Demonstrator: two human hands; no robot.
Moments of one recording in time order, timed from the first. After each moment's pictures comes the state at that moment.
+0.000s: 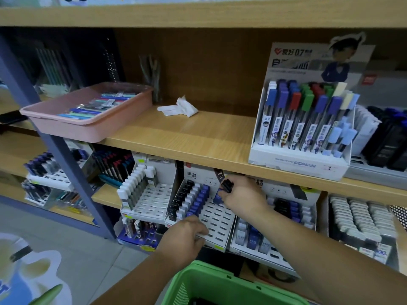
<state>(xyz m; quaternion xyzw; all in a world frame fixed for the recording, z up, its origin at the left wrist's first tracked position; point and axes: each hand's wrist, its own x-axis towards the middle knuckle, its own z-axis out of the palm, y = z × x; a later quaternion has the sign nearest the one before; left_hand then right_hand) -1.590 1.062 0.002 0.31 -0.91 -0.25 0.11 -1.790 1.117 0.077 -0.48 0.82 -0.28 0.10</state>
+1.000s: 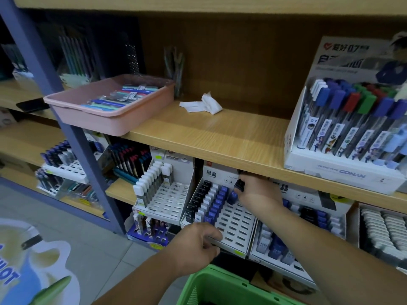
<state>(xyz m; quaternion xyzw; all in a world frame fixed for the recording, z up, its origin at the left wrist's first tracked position) -1.564 1.048 -0.007 0.33 -0.81 -0.48 0.08 -1.788 1.082 0.066 -0.50 0.85 -0.17 0.01</state>
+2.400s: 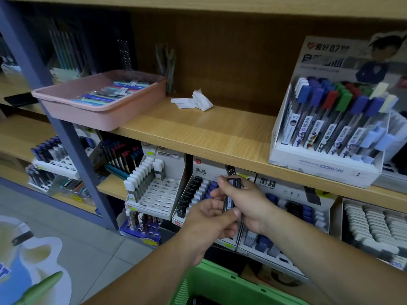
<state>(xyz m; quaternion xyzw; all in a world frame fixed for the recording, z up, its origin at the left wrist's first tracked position) -1.619 1.097 0.068 0.36 -0.49 -0.76 0.25 -1.752 1.115 0.093 -0.25 0.61 -0.56 0.49</state>
